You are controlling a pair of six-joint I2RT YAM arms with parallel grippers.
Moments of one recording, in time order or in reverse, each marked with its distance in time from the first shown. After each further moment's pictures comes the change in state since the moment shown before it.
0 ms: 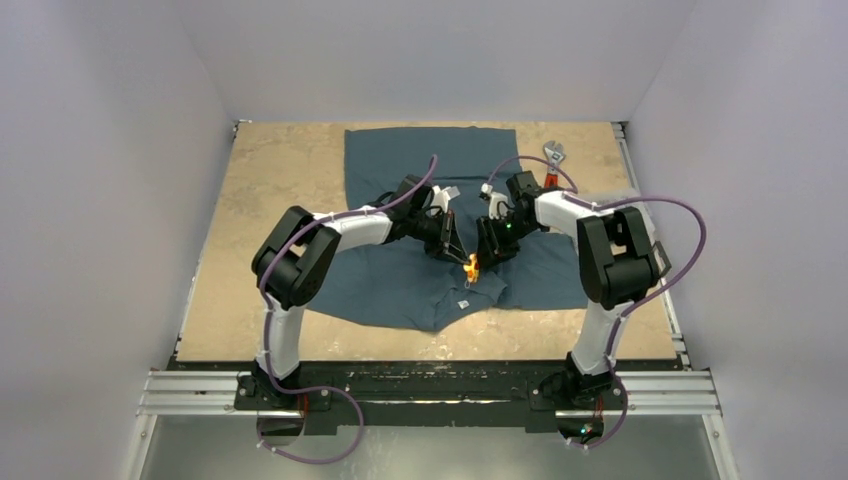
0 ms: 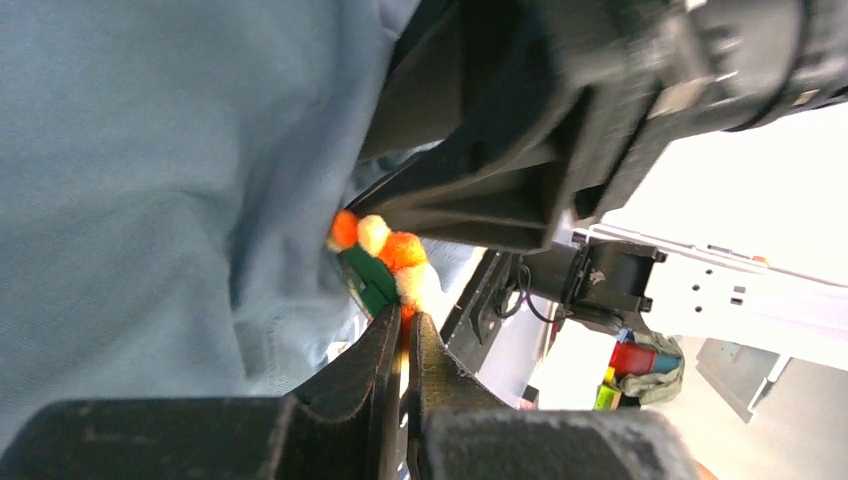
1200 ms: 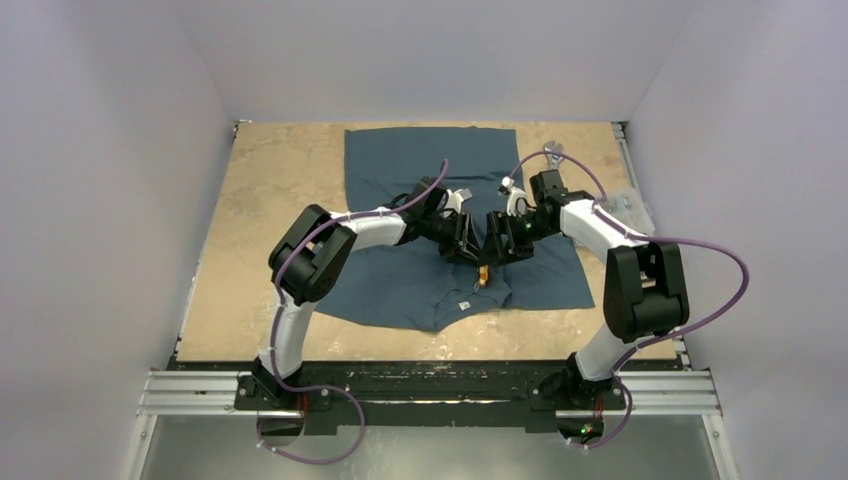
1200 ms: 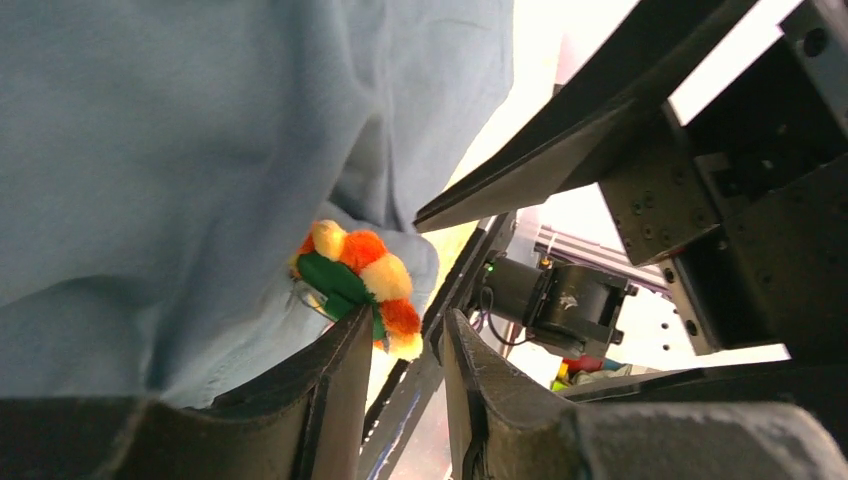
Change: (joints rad) left arm -0.045 0.094 0.085 0.037 -0.008 -0.145; right arm -0.087 -0.252 -0.105 -0.043 -0.086 0.014
